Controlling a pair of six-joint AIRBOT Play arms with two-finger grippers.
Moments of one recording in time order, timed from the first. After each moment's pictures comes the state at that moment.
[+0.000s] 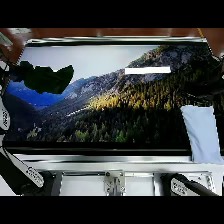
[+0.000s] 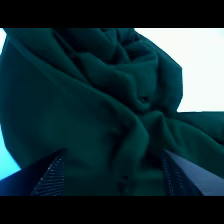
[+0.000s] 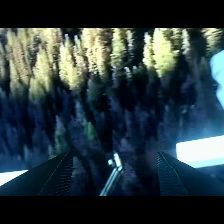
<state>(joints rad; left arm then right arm) 0.33 -2.07 2.06 1.40 -0.80 -1.79 -0.19 -1.26 1.36 -1.35 1.33 1.61</state>
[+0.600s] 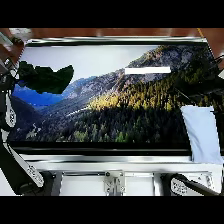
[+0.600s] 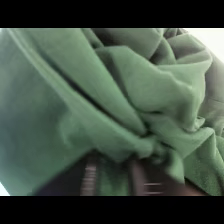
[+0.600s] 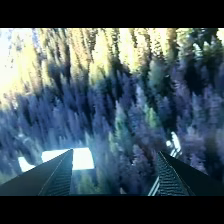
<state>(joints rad) 0.34 -2.20 2.06 1.39 -0.69 -1.78 -0.19 -1.30 1.36 -1.15 1.36 1.68</state>
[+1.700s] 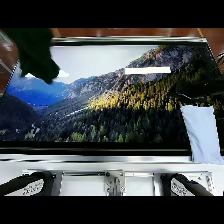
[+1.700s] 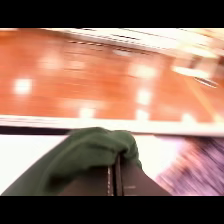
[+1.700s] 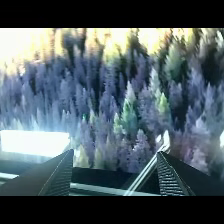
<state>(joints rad) -0.11 -1.25 2.03 1.31 -0.92 -1.59 -0.19 -1.18 1.36 -1.11 1.47 1.52</state>
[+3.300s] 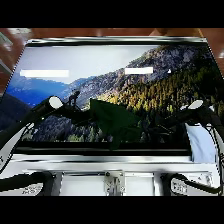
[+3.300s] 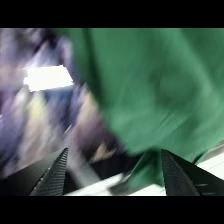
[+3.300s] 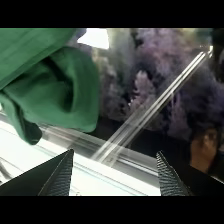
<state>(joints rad) -0.34 -1.41 0.96 0.86 -0.93 -1.61 -0.19 -1.38 0.84 -0.96 1.35 1.26</state>
